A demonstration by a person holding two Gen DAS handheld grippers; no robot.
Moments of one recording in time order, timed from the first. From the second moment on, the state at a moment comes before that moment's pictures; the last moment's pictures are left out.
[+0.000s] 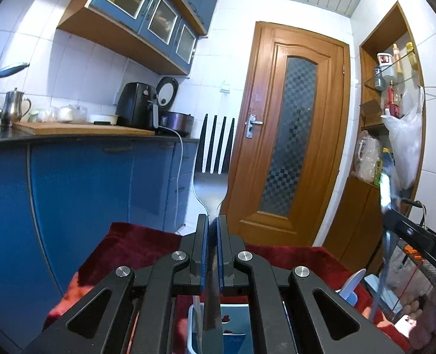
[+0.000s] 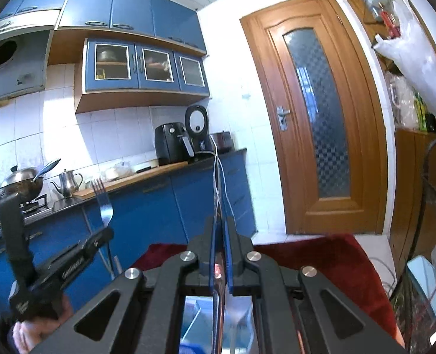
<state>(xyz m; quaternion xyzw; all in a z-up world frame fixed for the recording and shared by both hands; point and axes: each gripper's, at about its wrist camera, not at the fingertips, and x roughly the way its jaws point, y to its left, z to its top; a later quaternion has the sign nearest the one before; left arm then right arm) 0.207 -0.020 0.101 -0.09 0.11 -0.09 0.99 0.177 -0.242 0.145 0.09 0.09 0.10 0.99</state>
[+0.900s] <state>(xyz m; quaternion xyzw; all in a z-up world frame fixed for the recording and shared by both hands) 0.179 -0.029 0.086 -0.07 0.13 -0.11 0.98 0.176 -0.226 0.109 0.05 0.14 0.11 0.98</state>
